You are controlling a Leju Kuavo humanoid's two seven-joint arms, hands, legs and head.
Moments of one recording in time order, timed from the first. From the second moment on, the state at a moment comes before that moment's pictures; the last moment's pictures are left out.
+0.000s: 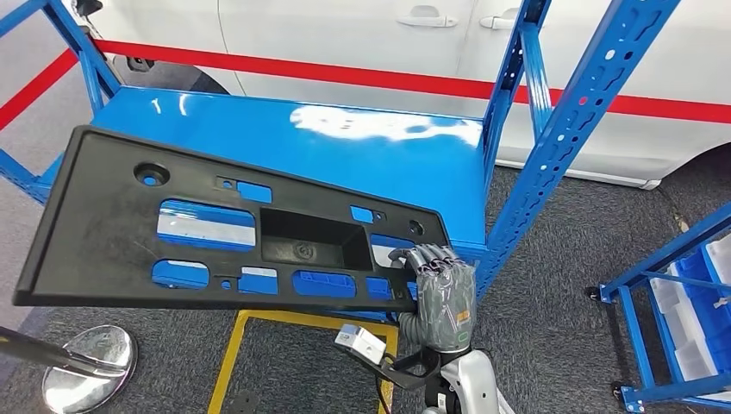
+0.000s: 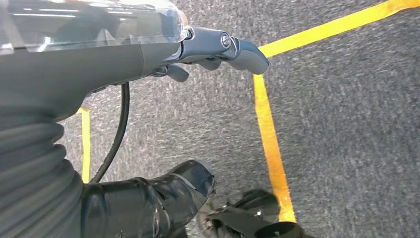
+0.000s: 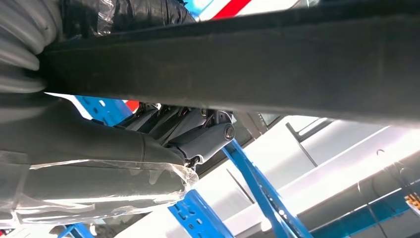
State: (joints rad) left arm -0.09 -0.24 0.82 -0.20 -1.29 0.28 -0.26; right arm -0.10 0.00 0.68 -1.53 1.30 -0.63 0.02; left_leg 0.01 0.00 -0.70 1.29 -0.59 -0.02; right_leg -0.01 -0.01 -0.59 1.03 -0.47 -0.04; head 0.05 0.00
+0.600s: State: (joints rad) left arm -0.10 -0.24 0.82 -0.20 -1.29 0.28 -0.26; right arm -0.09 0.00 0.68 -1.53 1.30 -0.63 0.02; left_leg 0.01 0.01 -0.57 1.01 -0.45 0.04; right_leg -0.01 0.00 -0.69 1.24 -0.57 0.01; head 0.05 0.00
